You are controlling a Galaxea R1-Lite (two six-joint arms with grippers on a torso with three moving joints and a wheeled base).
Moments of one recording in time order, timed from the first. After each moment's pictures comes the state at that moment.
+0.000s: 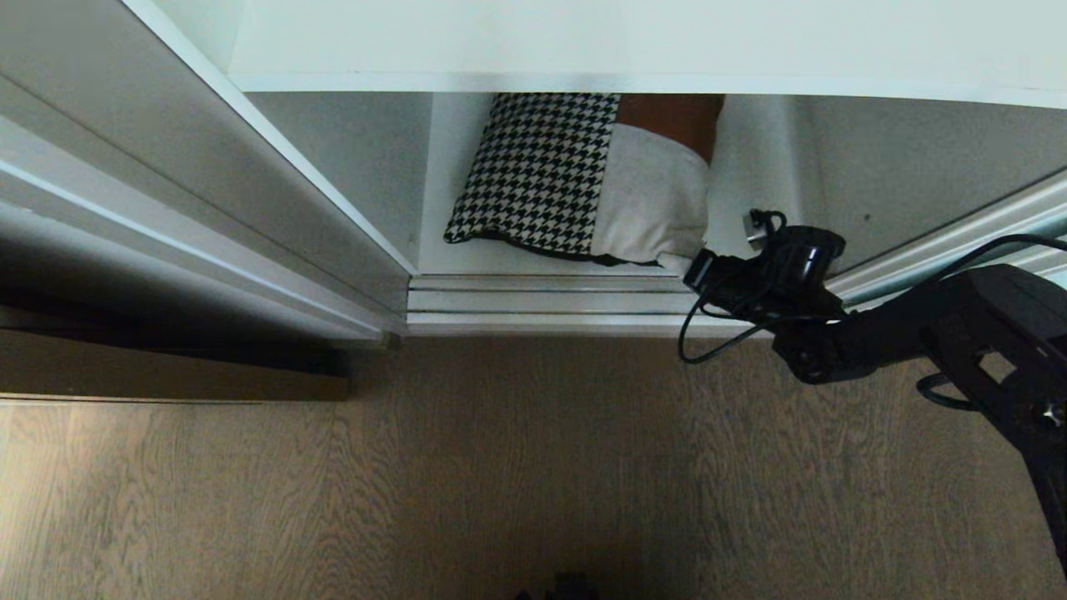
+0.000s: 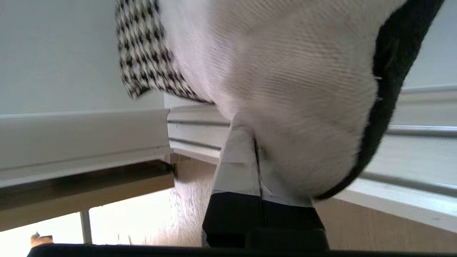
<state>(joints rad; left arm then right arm) 0.00 0.00 0.00 0.00 0.00 -0.02 0.19 2.36 -1.58 -0.92 0.47 0.69</state>
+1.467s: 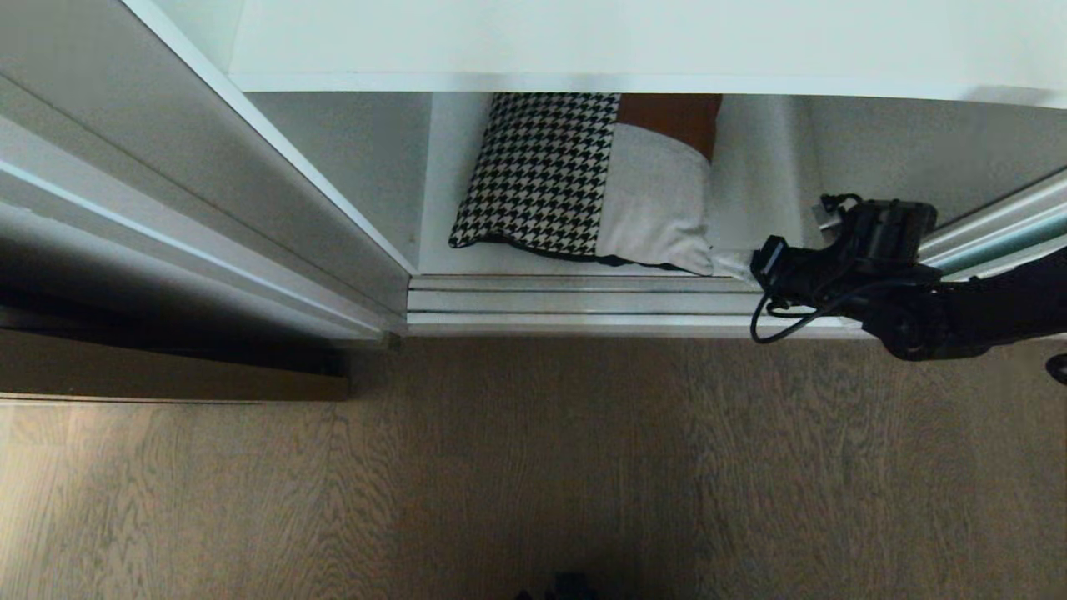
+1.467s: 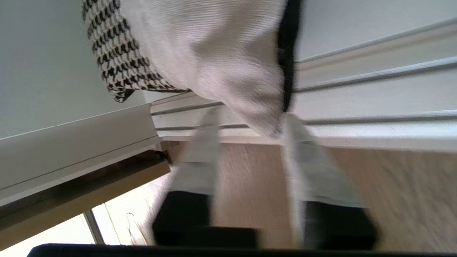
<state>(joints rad) 0.00 0.00 0.00 0.00 0.00 -0.02 0.06 2.16 -1.44 -0.66 0.52 0.71</state>
